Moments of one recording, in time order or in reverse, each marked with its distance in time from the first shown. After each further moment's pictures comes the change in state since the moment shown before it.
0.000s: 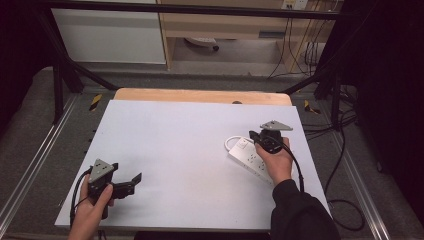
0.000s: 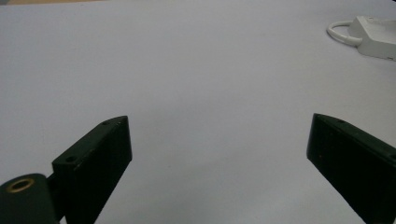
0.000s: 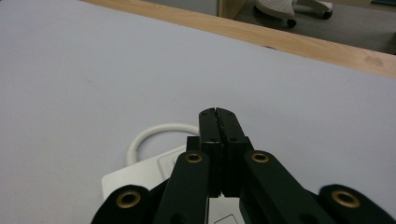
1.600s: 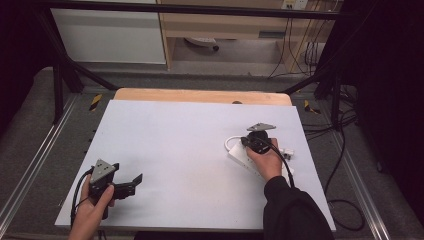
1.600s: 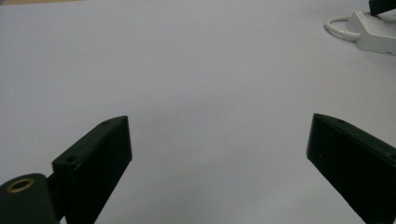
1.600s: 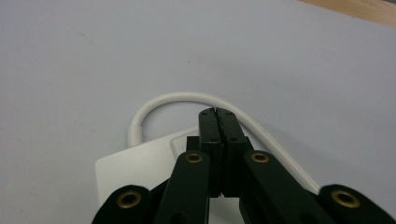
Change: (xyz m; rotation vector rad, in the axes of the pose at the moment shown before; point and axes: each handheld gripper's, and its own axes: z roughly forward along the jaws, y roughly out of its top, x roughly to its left) left arm -0.002 -0.001 0.001 0.008 -0.007 0.014; right arm 0.014 -0.009 0.035 0.154 0.019 -0.046
